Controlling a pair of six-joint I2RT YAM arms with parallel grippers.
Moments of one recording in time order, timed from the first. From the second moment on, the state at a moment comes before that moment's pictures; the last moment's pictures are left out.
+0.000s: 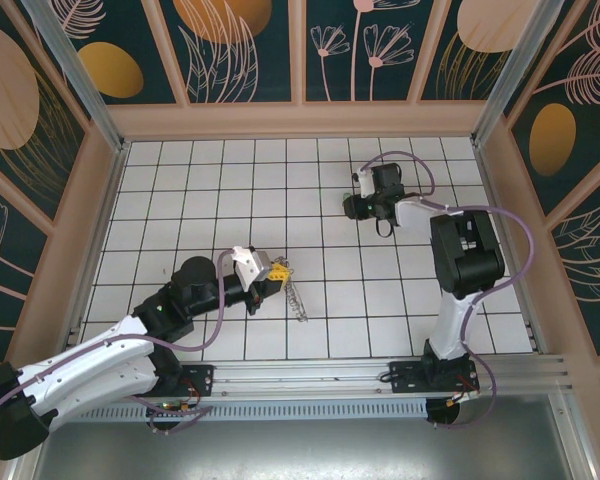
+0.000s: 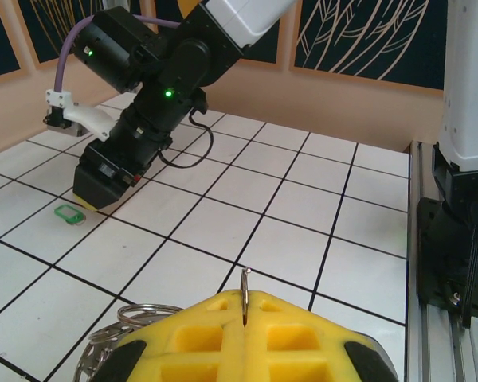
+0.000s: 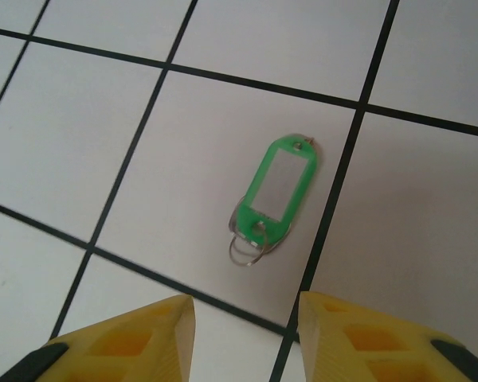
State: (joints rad) left arm -0.90 0.78 0.48 0.11 0.27 0.00; right arm 0.28 1.91 1.15 -0.09 -0.24 0.03
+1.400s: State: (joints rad) left arm -0.90 0.72 0.45 0.15 0.27 0.00; right arm 0.28 2.09 1.36 -0.23 -0.25 0.02
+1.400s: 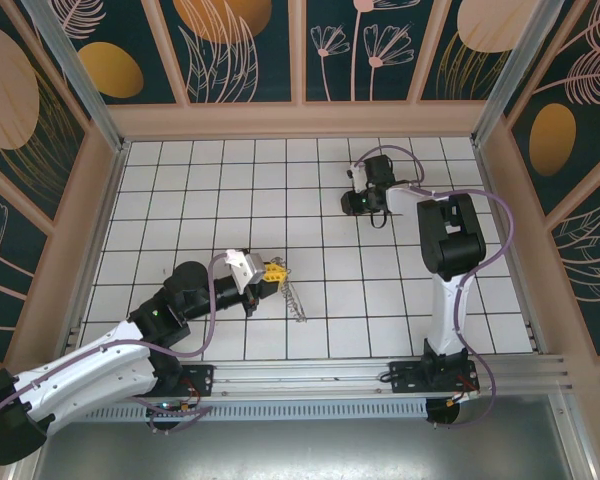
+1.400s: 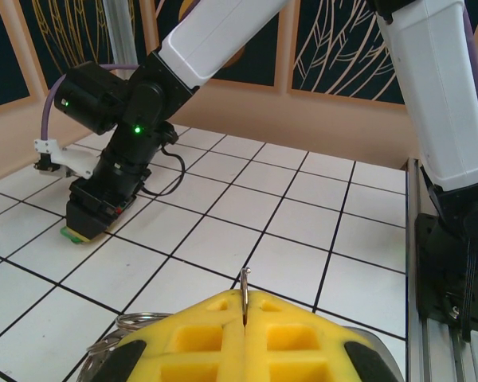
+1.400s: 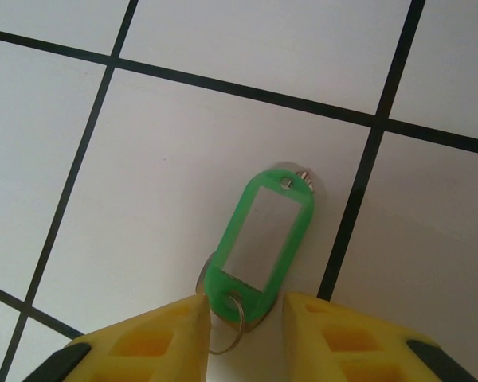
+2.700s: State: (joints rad) left arm -0.90 0.73 0.45 0.15 0.25 -0.01; right arm 0.32 2.01 1.26 -0.20 -0.21 0.00
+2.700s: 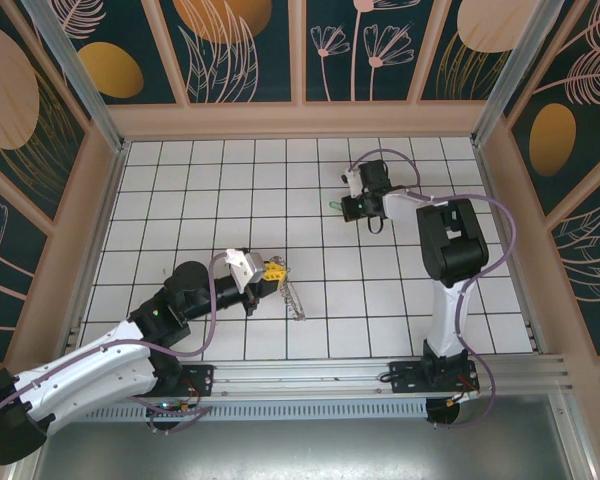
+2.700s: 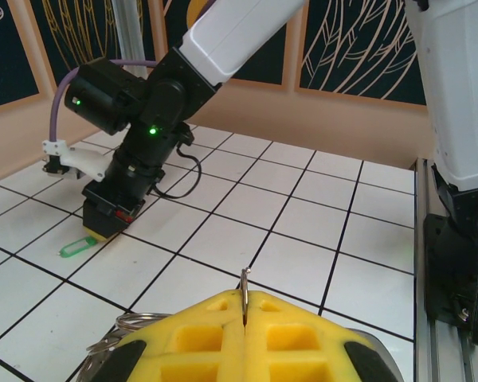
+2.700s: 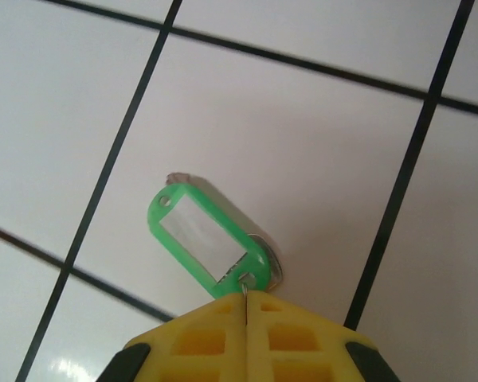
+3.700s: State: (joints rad) left arm -0.90 0.73 0.45 0.13 0.25 -0.01; right arm 0.35 1.72 0.86 -0.14 -0.31 0.03
